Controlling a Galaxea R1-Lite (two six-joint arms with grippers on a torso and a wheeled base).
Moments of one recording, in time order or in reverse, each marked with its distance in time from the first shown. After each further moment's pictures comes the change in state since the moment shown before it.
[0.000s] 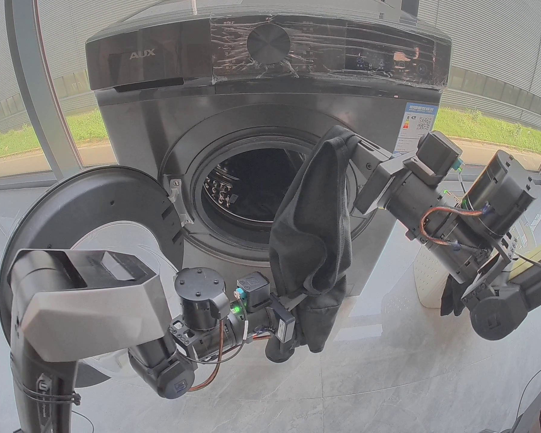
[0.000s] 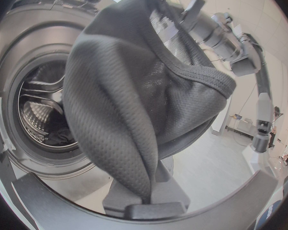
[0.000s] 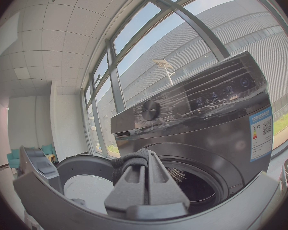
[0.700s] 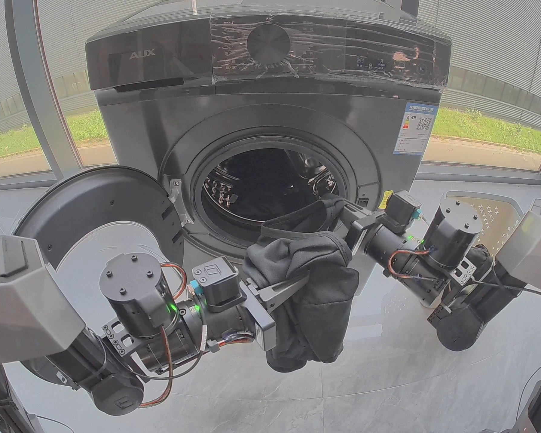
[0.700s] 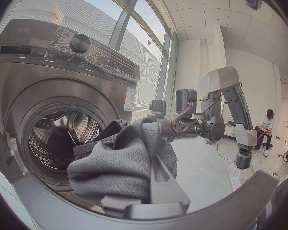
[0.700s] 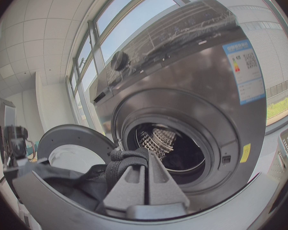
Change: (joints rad) left arm -0.061 -0.353 0.227 0.000 -0.013 -0.002; right arm -0.091 0.232 0.061 -0.081 0.005 0.058
